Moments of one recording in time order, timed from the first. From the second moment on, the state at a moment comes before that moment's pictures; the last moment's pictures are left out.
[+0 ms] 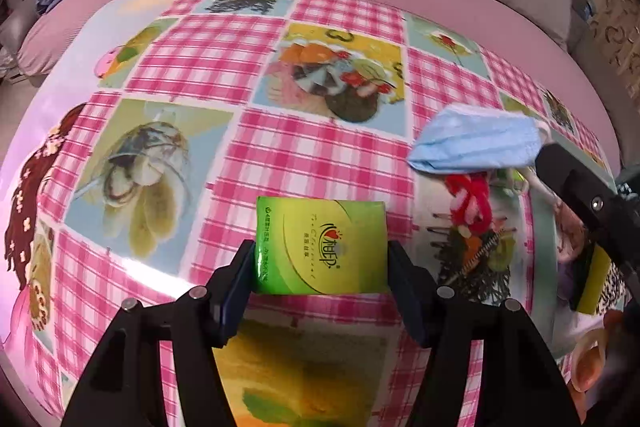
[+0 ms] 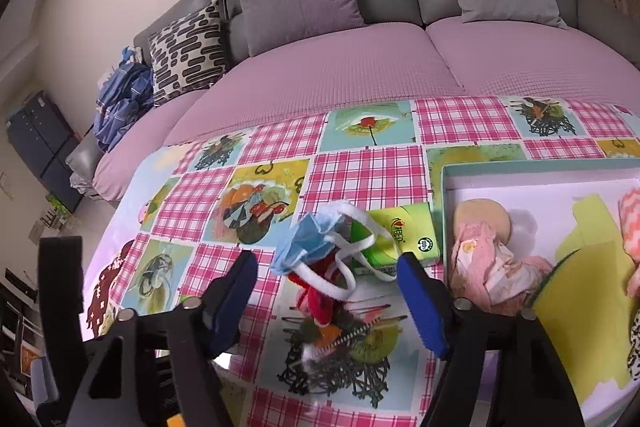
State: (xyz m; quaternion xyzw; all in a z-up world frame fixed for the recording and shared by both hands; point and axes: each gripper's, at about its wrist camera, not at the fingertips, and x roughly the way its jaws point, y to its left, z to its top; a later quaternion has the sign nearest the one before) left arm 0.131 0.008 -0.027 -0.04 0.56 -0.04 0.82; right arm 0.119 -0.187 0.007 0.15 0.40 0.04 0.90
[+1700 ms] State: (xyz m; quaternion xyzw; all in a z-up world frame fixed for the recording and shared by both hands) left arm 0.136 -0.084 0.063 0.01 0.47 -0.10 0.88; right arm 0.067 -0.302 0.080 0.18 0.30 -0.09 0.93
